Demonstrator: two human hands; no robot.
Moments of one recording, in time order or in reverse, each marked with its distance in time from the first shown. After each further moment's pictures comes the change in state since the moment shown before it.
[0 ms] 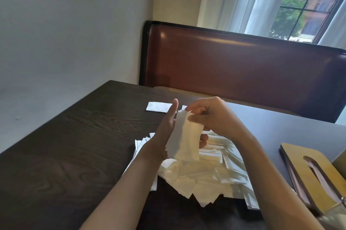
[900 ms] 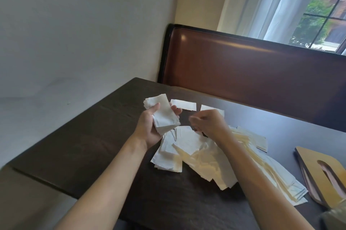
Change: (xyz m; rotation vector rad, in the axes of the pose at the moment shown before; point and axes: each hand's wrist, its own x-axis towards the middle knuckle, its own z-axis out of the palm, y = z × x) left_hand -0.081 0.034 -0.063 -0.205 0.335 0.355; right_hand -0.009 -0.034 0.070 0.109 0.030 0.243
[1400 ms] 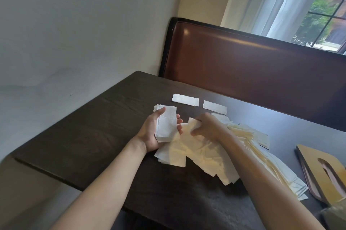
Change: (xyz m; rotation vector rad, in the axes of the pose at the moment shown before) left_hand 0.003 -0.017 -0.034 -0.001 -0.039 -0.267; right_hand 0.023 0.021 0.019 -0.584 -0.250 -0.004
